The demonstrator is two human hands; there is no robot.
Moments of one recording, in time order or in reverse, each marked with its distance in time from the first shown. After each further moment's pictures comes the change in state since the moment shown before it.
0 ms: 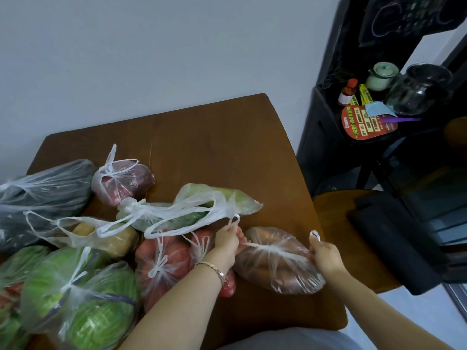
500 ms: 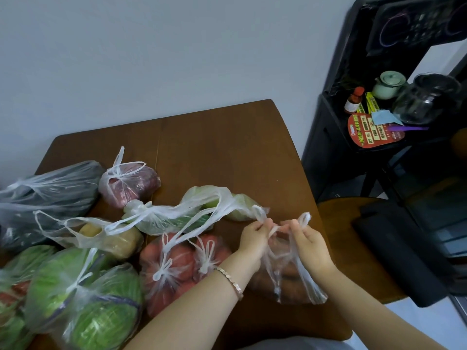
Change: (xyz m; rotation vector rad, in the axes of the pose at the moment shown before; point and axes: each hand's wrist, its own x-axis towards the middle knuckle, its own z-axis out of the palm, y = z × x) left_hand -0.029 0.010 0.033 0.262 -0.156 0.105; right_hand -0.019 -0.034 0.029 0.094 -0.168 -0.493
